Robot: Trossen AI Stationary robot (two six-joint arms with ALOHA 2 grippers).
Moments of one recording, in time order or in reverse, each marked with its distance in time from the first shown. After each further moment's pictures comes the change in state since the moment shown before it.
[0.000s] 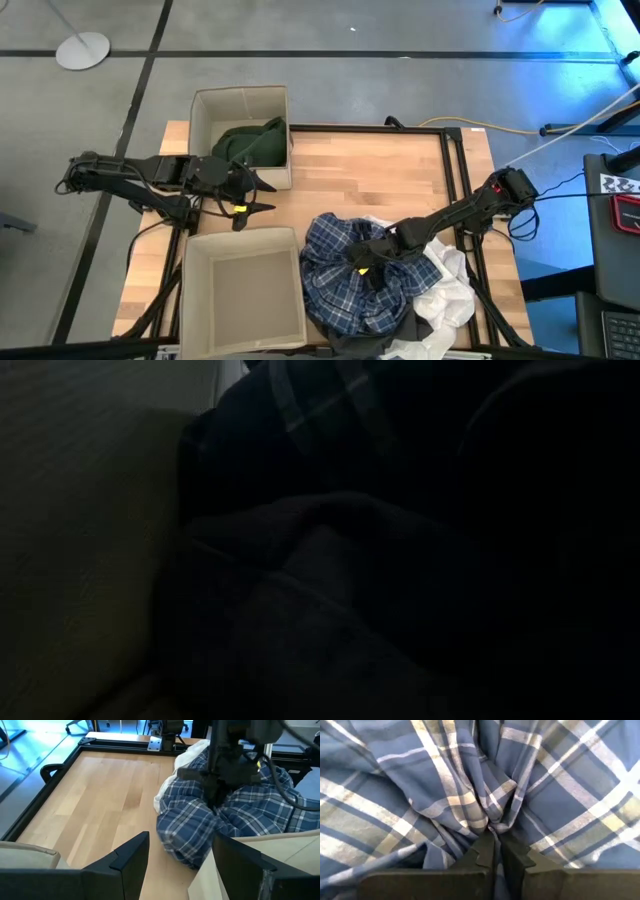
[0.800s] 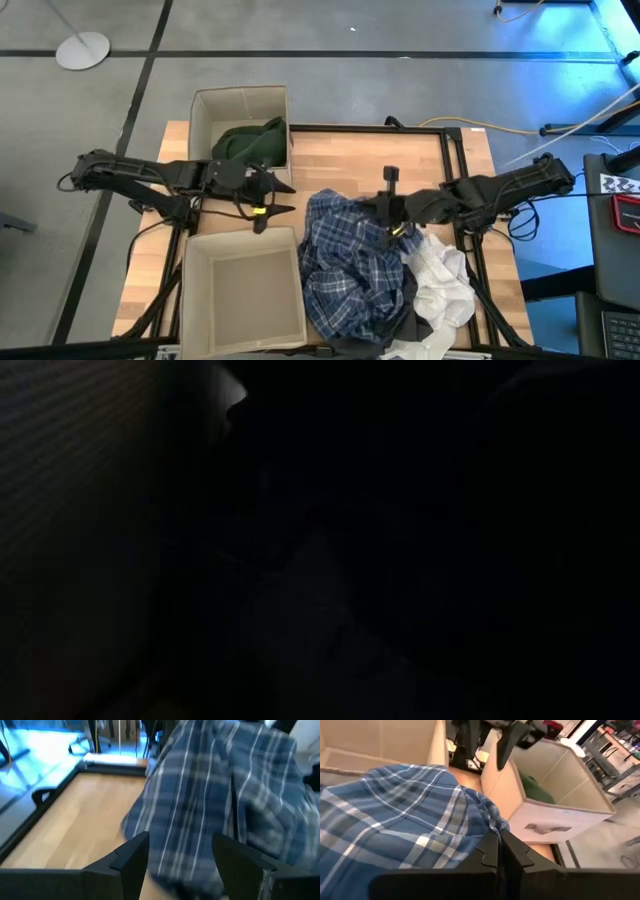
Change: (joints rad) left arm 0.002 0.166 0.001 0.281 -0.009 0.000; right arm -0.055 -0.388 0.206 -0.045 0.336 -0.289
